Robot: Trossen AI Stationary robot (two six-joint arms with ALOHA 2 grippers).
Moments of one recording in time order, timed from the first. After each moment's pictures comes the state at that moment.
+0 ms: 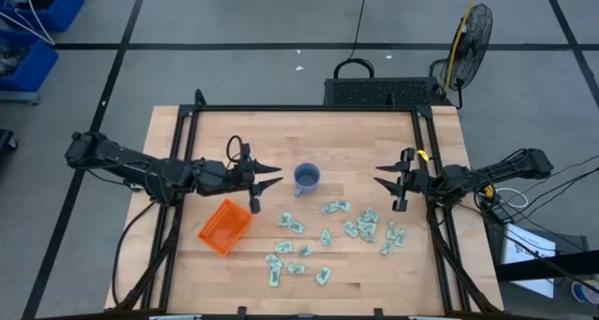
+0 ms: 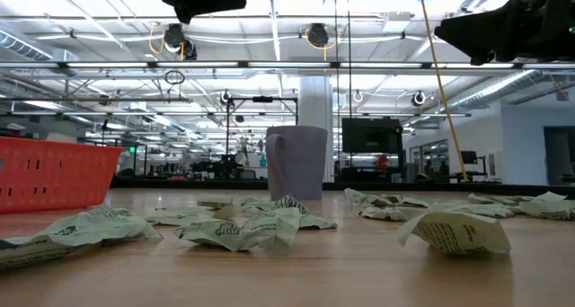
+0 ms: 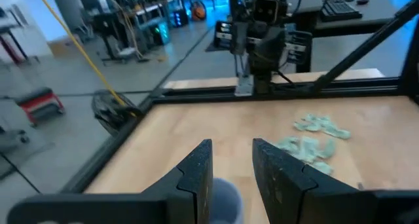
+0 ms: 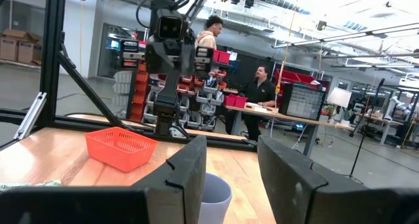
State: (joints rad) left arm -0.19 1.14 0.72 0.25 -0.40 0.08; right arm 0.24 0.33 0.02 0.53 0.39 -0.27
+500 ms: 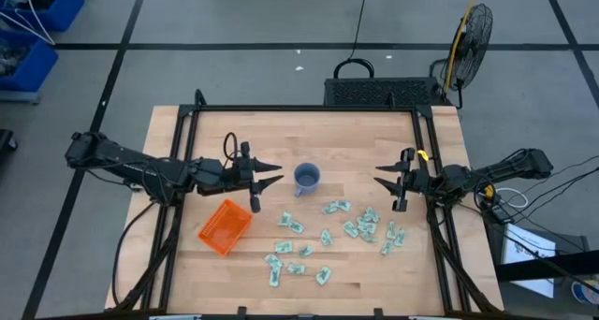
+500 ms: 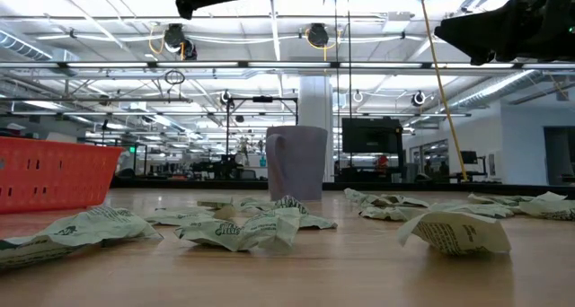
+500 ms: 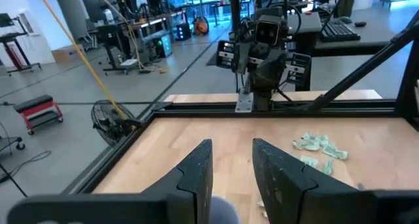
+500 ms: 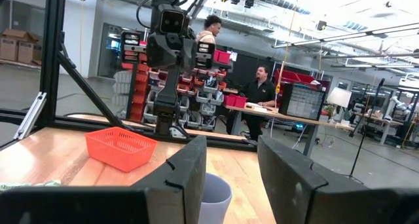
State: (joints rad) left arm -0.19 1.14 0.72 0.32 -0.40 0.07; right arm 0.24 0.33 0.02 0.53 0.39 -0.27
